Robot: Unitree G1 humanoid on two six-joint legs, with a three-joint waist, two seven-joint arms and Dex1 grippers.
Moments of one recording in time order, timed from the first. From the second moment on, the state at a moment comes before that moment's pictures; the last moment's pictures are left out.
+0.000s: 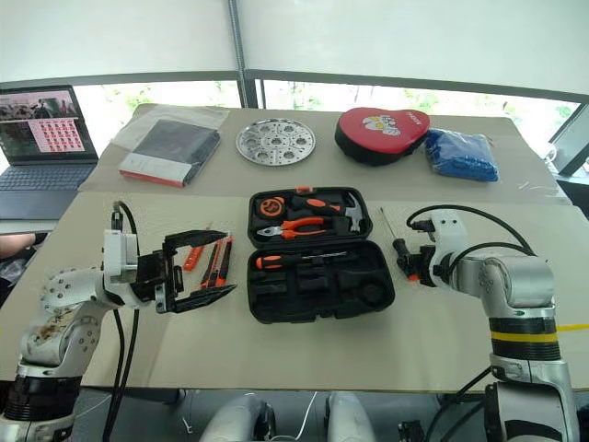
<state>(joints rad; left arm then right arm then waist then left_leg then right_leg) -0.16 0.60 0.13 -0.24 -0.56 0.08 -1.21 -0.48 -0.67 -0.17 -0.03 0.57 1.24 0.26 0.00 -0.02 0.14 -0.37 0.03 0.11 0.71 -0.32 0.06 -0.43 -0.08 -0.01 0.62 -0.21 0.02</state>
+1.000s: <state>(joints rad) 0.12 0.65 0.20 -0.32 -0.57 0.07 -1.15 -0.81 -0.77 0.43 0.38 -0.02 -0.15 1.36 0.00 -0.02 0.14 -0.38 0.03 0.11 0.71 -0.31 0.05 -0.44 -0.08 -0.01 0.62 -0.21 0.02</state>
